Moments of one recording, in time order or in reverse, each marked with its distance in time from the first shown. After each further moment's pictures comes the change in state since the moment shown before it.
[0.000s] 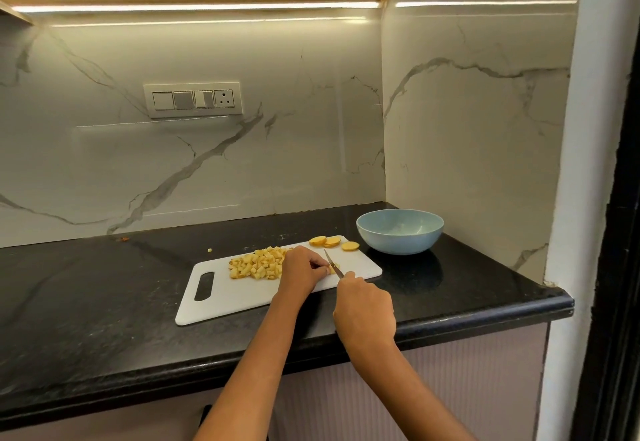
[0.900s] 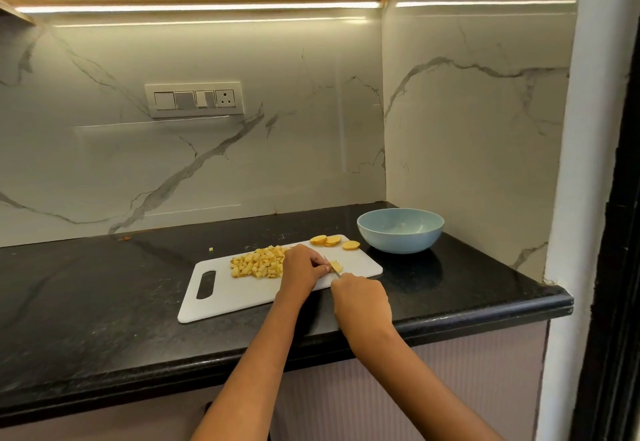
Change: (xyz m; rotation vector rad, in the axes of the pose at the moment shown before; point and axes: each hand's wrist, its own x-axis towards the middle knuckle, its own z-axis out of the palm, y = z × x) left_hand 0.001 -0.002 0.001 -0.038 0.024 -0.010; right_hand 0.008 0.000 -0.007 -0.156 -0.095 -0.183
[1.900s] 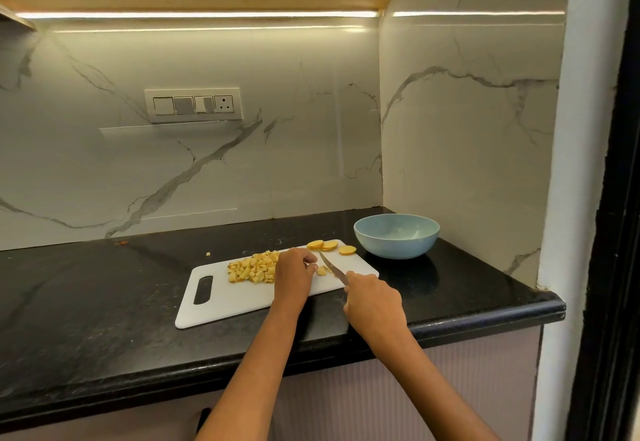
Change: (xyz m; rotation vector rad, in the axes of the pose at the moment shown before) left_hand 0.002 -0.006 0.003 0.043 0.172 0.028; right_hand 0.006 0.025 0.007 0.262 0.053 0.112
